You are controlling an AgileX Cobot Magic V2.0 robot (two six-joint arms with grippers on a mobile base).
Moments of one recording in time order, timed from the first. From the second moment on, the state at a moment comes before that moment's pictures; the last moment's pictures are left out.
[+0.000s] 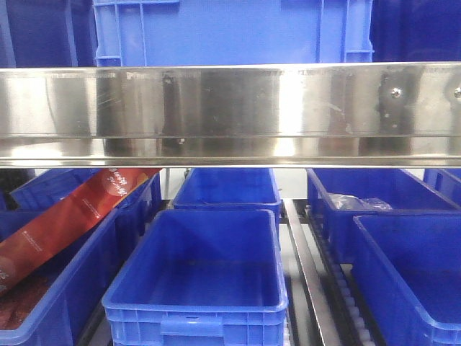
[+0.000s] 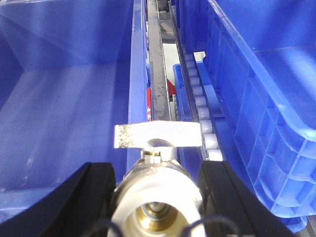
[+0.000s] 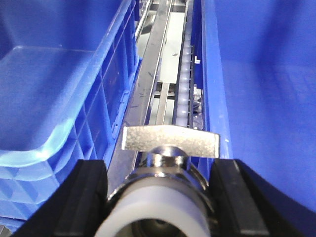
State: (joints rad) left arm 0.06 1.27 -1.61 -0.01 0.92 0.13; right arm 0.10 1.31 -1.57 0.11 0.87 -0.06
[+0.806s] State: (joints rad) left arm -0.35 1.79 -2.11 -0.12 0.79 0.16; right arm 0.35 1.65 -2.02 0.12 0.81 -0.10
